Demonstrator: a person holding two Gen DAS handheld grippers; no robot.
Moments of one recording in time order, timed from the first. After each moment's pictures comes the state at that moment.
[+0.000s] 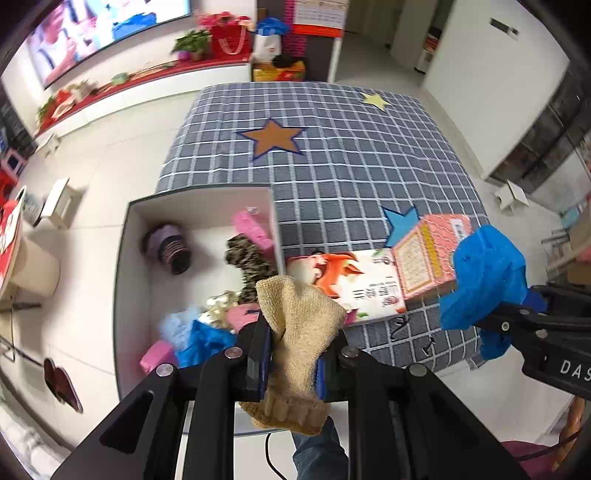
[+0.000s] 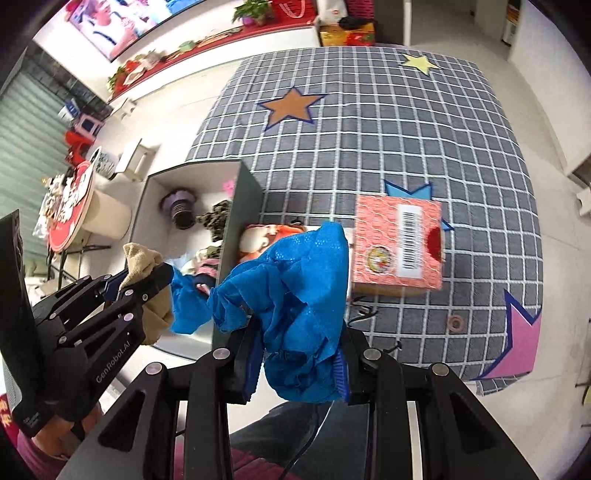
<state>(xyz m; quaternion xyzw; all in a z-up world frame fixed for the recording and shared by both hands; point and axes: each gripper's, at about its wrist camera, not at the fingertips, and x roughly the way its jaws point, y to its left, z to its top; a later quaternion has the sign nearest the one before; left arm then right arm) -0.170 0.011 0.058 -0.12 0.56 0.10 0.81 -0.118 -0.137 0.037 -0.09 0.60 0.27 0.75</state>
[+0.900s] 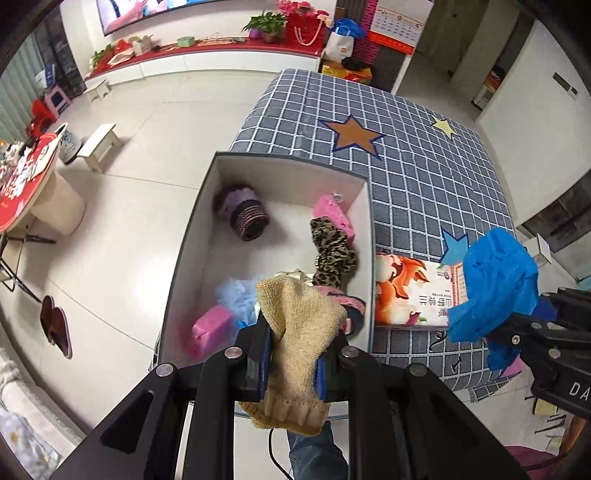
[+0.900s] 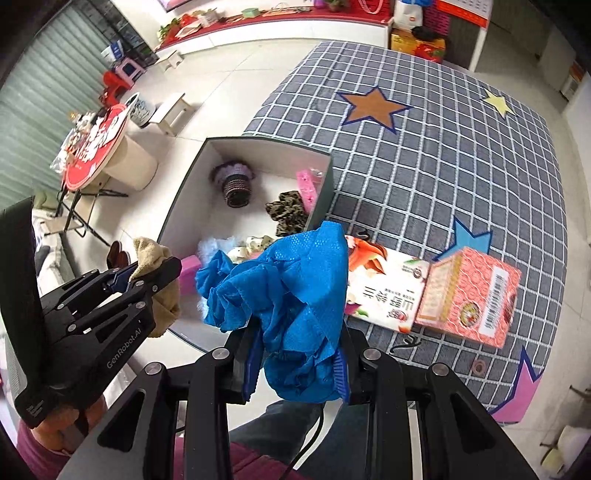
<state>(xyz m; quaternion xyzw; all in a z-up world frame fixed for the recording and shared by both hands) -0.216 0.079 0.041 -0.19 0.56 0.20 0.78 -0.139 -0.046 0.031 -0.18 0.59 0.34 0.71</state>
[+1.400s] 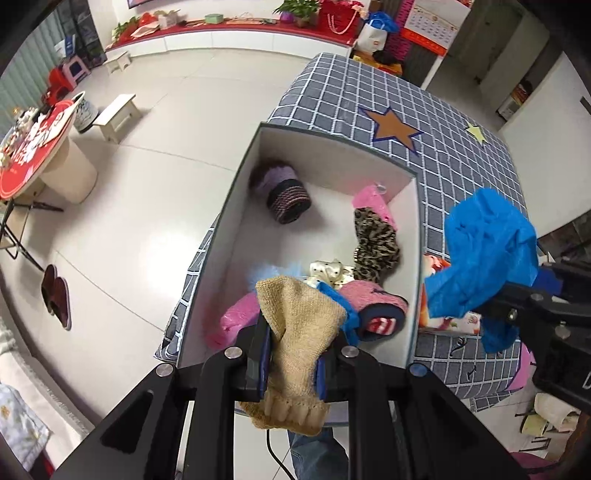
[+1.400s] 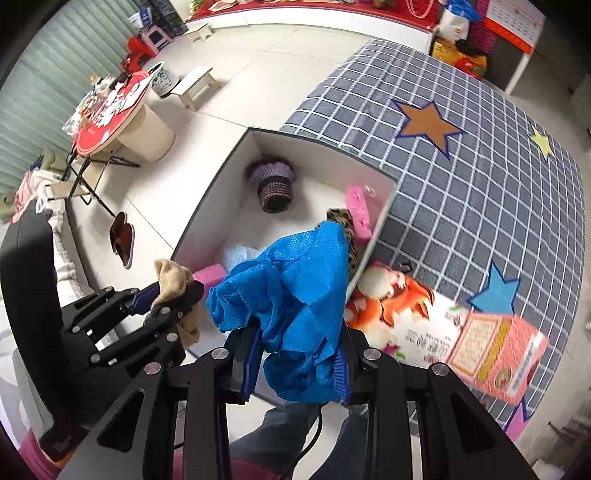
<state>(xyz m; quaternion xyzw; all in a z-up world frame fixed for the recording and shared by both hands) -0.228 0.115 0.013 -0.23 0.57 0.23 0.75 -0.143 0.028 0.016 -0.24 0.58 0.38 0.68</state>
